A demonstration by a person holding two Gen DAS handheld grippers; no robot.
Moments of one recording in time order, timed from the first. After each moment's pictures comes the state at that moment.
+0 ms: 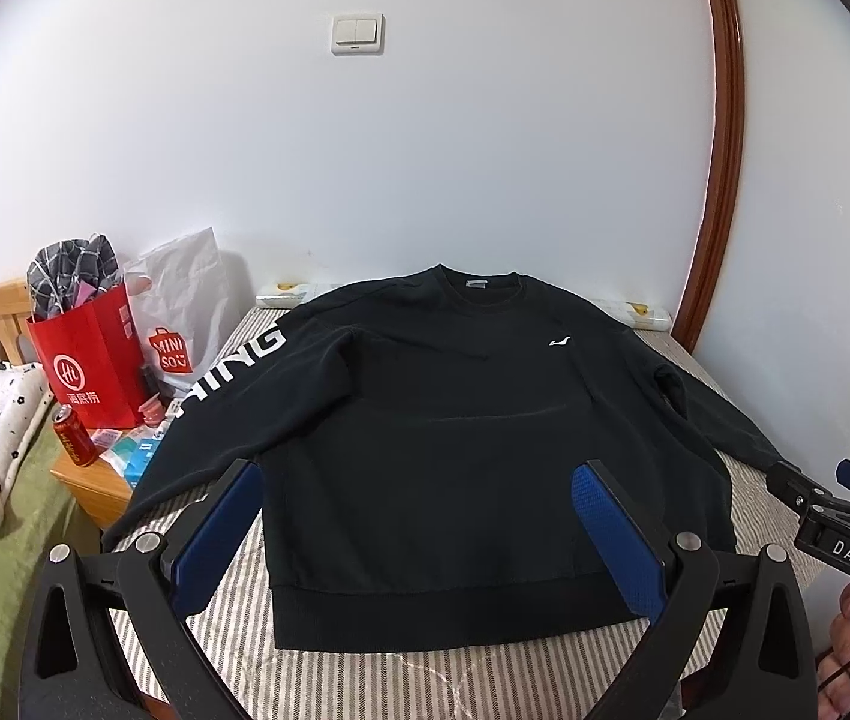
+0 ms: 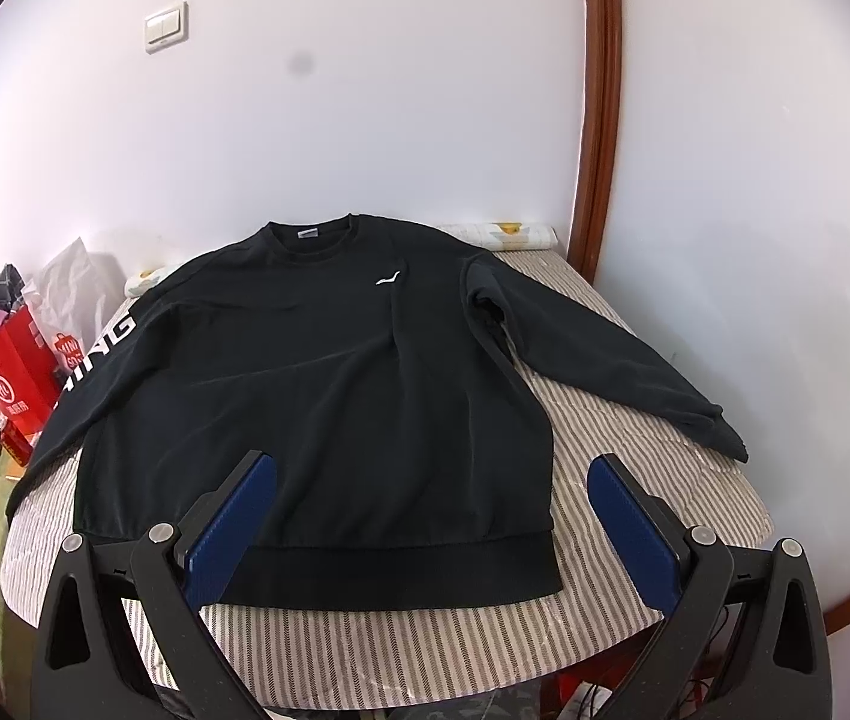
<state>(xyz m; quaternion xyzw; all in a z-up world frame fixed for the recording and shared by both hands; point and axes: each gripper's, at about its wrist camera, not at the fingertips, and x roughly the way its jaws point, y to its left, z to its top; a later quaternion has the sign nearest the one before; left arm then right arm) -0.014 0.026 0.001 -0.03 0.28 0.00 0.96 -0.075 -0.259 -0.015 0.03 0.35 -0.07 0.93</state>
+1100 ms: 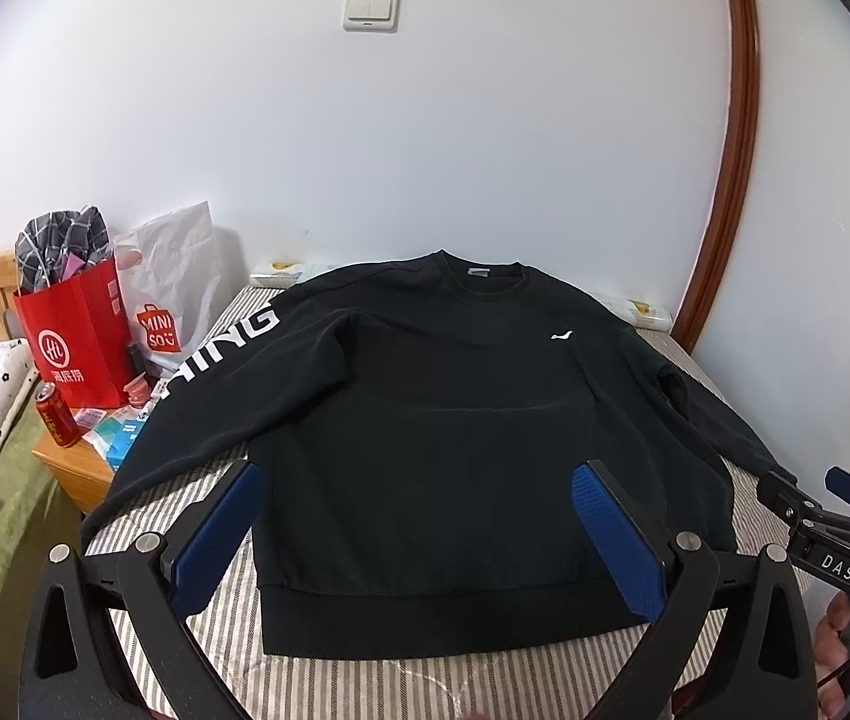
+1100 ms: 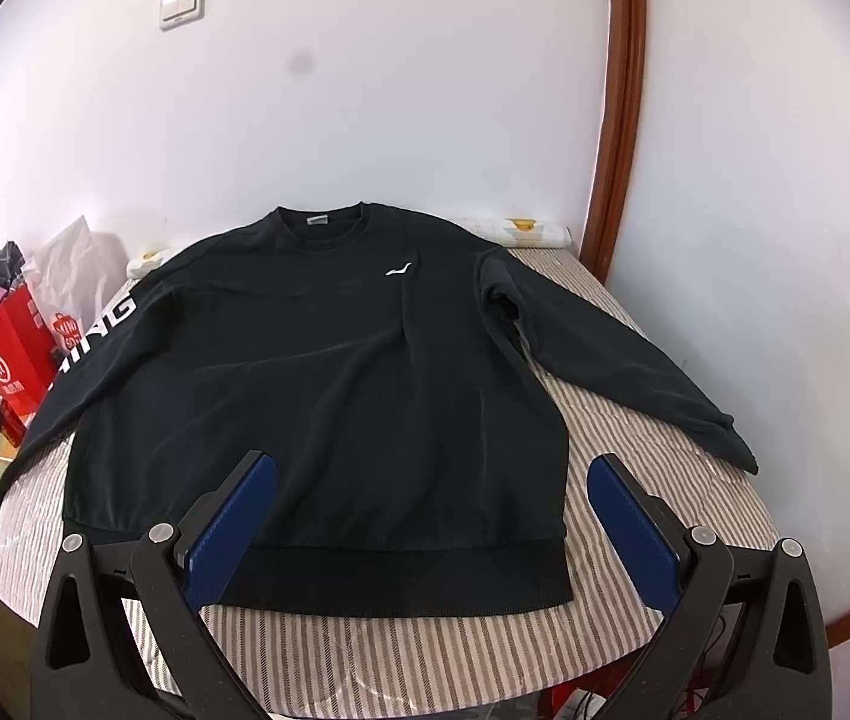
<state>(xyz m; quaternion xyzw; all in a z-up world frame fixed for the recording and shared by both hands) 0.008 0.044 -0.014 -0.05 0.29 -0.01 0.96 -0.060 -0.249 -0.029 0.01 0.36 -0.06 0.93</state>
